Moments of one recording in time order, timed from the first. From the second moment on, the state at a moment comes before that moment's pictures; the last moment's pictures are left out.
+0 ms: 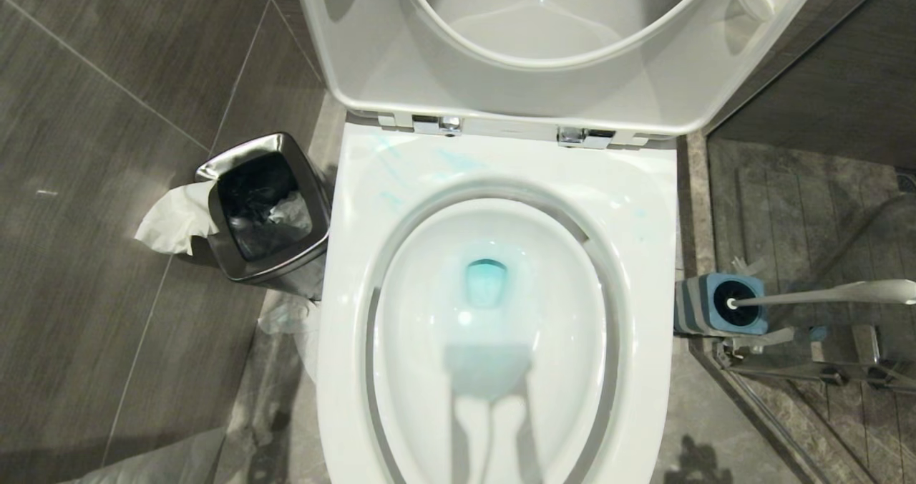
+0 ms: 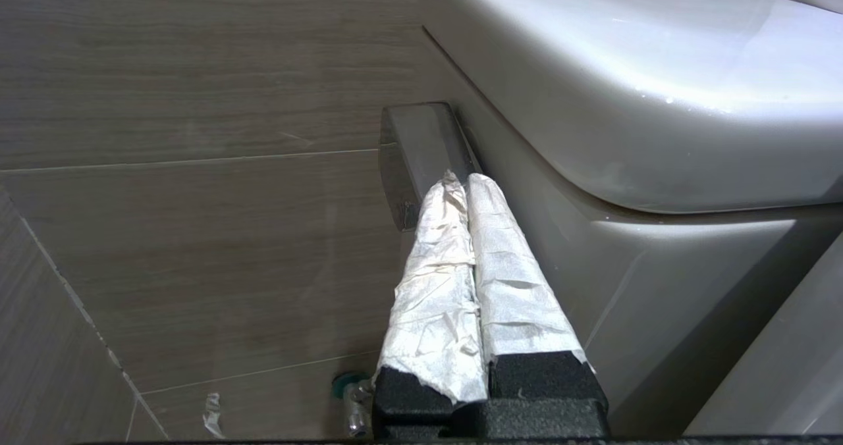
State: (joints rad) left arm -0.34 1.74 -1.95 -0.53 -0.22 0.12; right arm 0.00 0.00 0.00 0.00 0.00 0.03
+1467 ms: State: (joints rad) left arm -0.36 1.86 -1.92 -0.53 -0.17 0.12; right arm 0.00 0.00 0.00 0.00 0.00 0.03
